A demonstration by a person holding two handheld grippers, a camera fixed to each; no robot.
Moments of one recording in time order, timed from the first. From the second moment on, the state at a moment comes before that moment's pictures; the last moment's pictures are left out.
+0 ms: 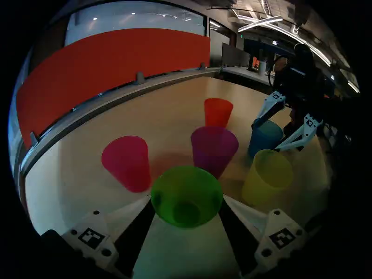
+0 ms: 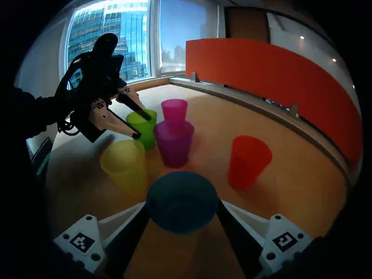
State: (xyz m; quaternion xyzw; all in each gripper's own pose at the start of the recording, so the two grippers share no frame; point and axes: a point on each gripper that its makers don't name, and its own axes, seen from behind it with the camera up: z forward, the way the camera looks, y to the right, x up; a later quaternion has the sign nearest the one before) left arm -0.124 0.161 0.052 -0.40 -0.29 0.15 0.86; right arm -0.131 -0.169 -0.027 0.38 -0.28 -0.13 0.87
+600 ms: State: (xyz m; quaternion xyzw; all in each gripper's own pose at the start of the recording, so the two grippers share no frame) left arm -0.112 0.163 0.044 -0.40 -0.28 0.14 0.86; right arm -0.131 -0.173 -0.027 0.39 -0.28 -0.13 0.87
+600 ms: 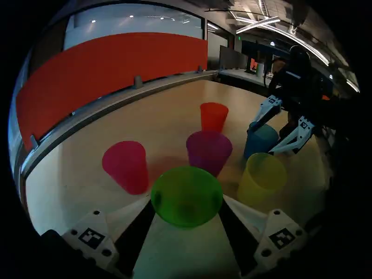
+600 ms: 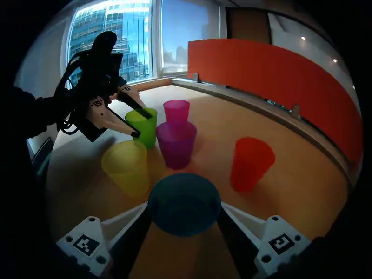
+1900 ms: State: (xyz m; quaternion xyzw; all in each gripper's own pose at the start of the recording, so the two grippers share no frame) left arm 0.034 0.177 -0.003 -0.36 -0.11 0.07 0.92; right arm 0.029 -0.193 -0.049 0.37 -0.11 -0.08 0.92
